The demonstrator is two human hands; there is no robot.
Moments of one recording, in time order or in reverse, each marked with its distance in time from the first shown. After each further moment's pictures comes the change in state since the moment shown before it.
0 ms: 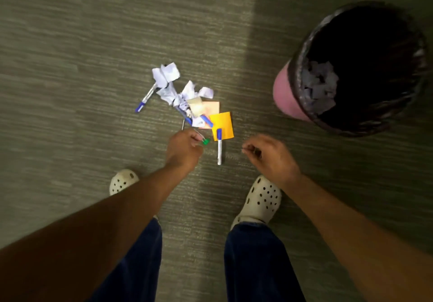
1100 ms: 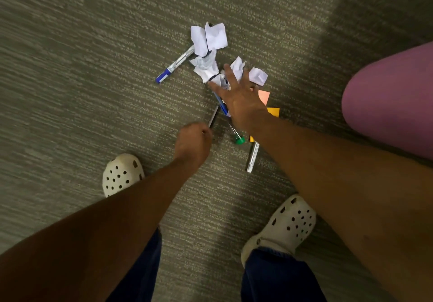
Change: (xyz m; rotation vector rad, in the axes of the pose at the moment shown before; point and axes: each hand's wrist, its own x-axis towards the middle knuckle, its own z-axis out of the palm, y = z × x) left_hand 0.103 -0.146 0.039 0.091 0.064 -0.008; right_hand 0.233 -0.028 0.183 -0.686 -0.485 -0.022
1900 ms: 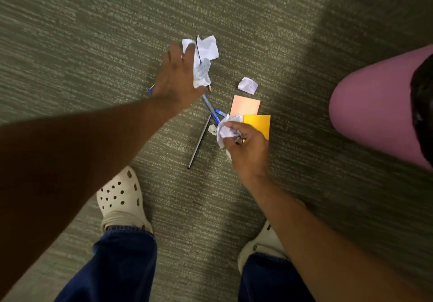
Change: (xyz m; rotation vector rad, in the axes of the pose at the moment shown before) left_hand 0.121 0.046 -0.077 0.416 0.197 0.406; right_hand -0.101 -0.031 0.042 1.211 0.590 0.339
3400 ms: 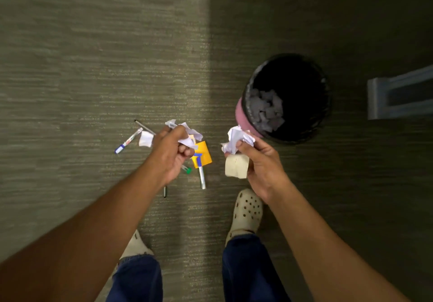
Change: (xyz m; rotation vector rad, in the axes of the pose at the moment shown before) left_hand -0.117 0.226 -0.212 -1.551 -0.403 -0.635; right_hand -0.111 -0.154 -0.250 1.021 0.128 0.409
